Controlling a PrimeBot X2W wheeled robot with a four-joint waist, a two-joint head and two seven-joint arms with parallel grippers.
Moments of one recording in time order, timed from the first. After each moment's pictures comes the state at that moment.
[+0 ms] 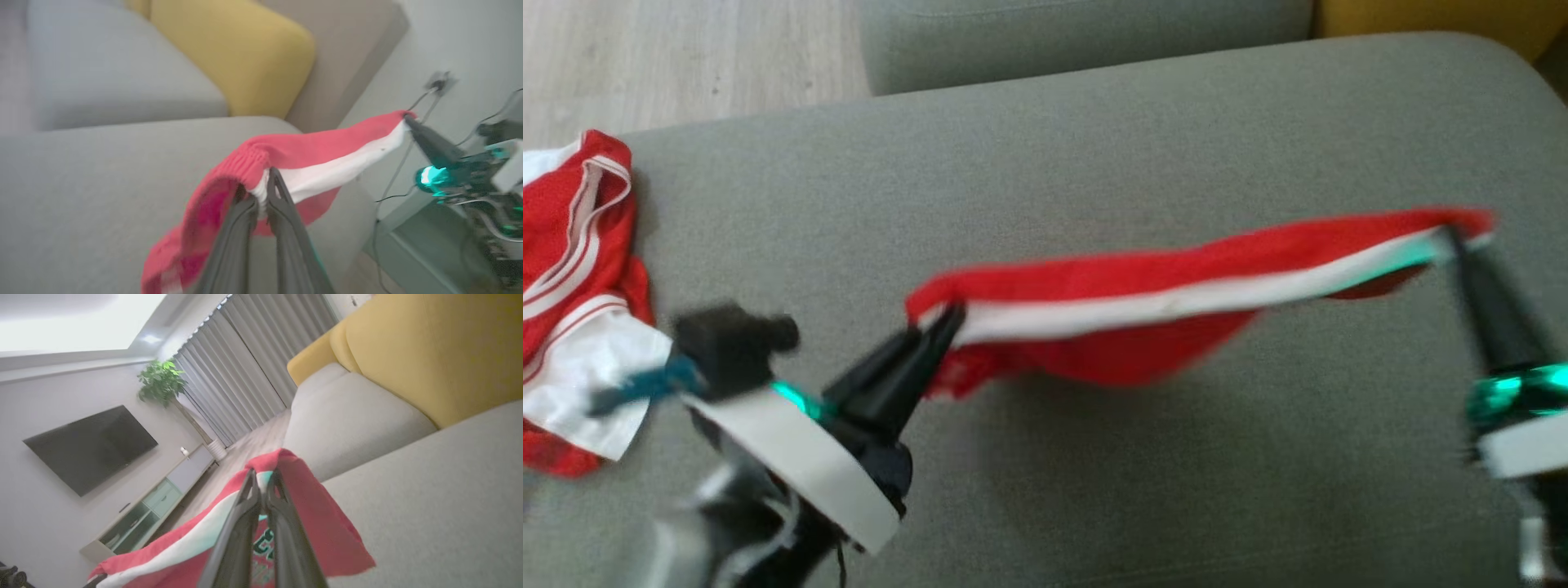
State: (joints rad) left arm -0.02 0.26 -0.30 -0.44 -0.70 -0.04 0.44; right arm 0.03 -0.08 -0.11 -0.42 0.84 0.12 0.43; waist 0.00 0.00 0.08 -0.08
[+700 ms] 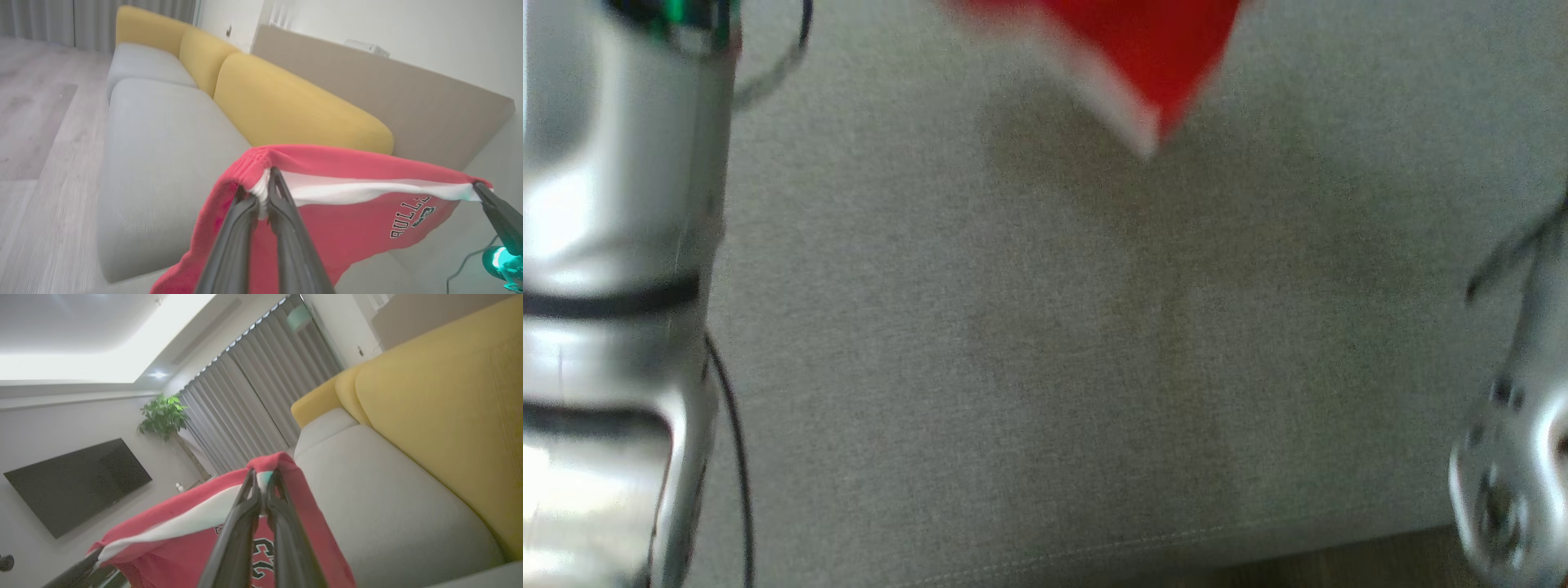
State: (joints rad) left arm -1.19 0.10 -0.28 0.26 -0.63 0.11 0.49; right arm -0.96 -0.06 -0.18 0.13 0.71 0.12 0.45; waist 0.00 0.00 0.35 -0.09
